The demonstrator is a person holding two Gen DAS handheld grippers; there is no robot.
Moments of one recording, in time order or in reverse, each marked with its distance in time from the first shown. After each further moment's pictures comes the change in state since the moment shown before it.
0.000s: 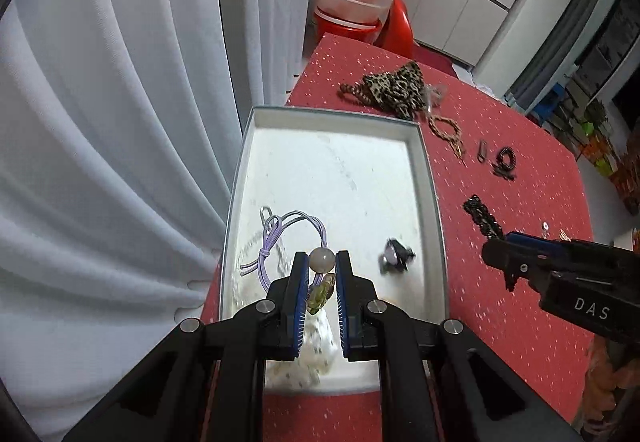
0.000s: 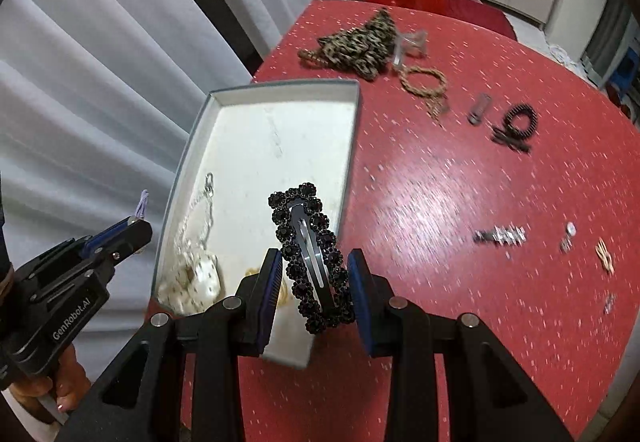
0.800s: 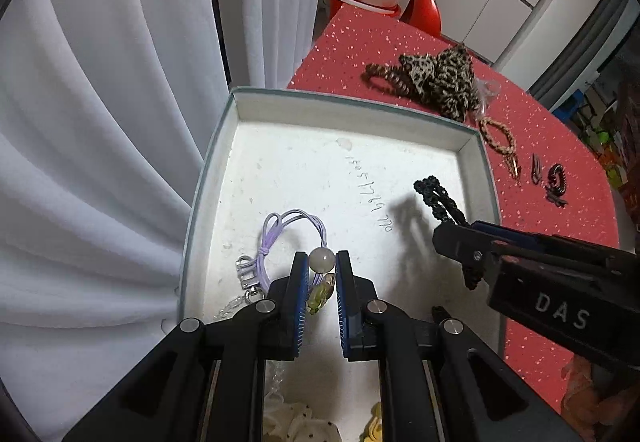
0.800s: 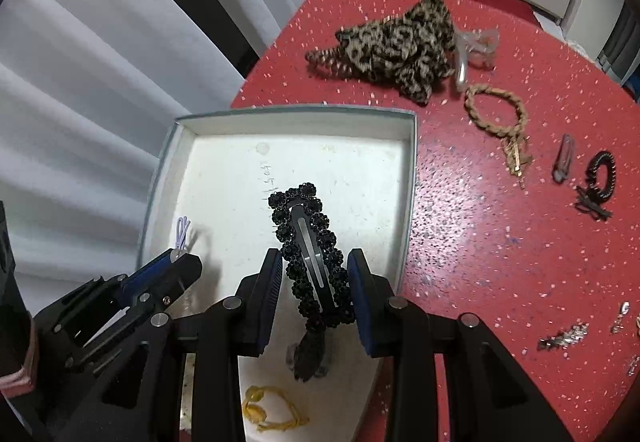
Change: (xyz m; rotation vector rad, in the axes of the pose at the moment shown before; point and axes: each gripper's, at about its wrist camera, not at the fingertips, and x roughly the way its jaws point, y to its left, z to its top) left arm 0.104 0.009 0.030 -0.040 0.047 0.014; right arm 0.101 0.007 0.067 0.030 0.080 0.012
